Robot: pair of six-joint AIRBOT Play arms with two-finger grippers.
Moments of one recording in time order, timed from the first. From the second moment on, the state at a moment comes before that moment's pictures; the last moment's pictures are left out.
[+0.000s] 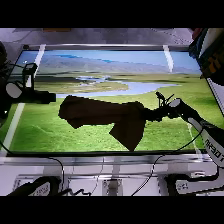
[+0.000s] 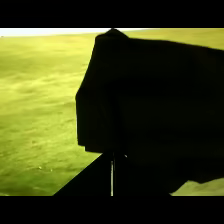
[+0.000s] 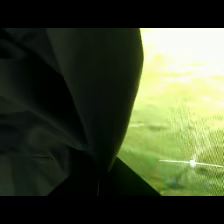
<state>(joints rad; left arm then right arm) 0.09 -1.18 1.14 1.38 -1.03 -1.32 -0.01 -1.54 0.95 -0.87 0.91 1.29</state>
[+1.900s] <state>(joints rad) 0.04 -1.15 0.81 1.09 -0.57 -1.32 -0.08 -1.41 1.13 -0.93 1.04 1.29</state>
